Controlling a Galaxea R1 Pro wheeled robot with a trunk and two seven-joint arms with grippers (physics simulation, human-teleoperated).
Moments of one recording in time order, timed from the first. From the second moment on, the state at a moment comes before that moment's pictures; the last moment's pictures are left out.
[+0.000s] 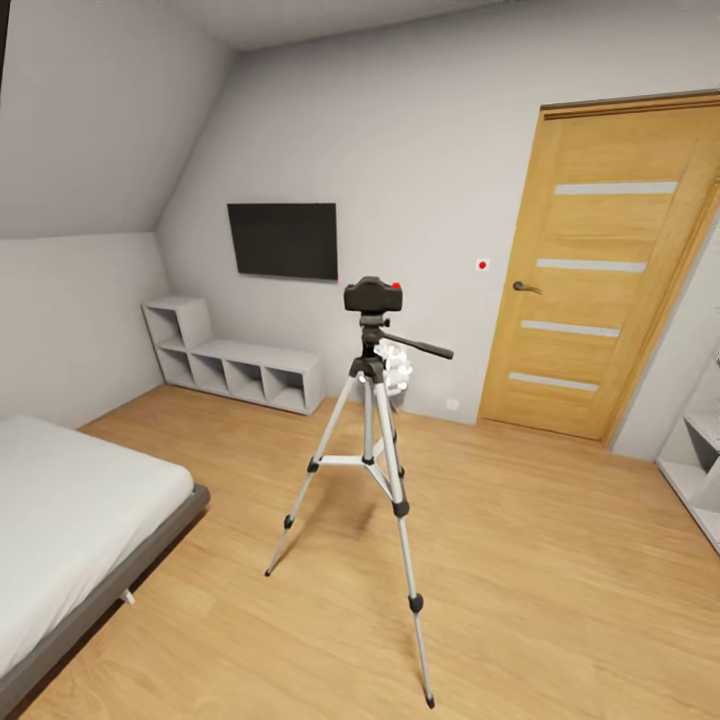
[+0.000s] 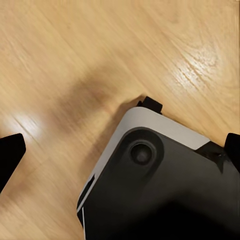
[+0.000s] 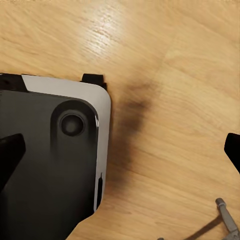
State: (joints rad) left arm -0.26 0.02 -0.23 -0.01 0.68 -0.02 0.25; right arm -0.23 -0.16 -0.27 0.03 0.36 -0.02 0.13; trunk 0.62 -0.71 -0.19
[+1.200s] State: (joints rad) left arm -0.26 0.02 -0.23 -0.01 0.68 -0.02 0.25; right arm -0.23 -0.16 -0.27 0.03 0.36 -0.02 0.13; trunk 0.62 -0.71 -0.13
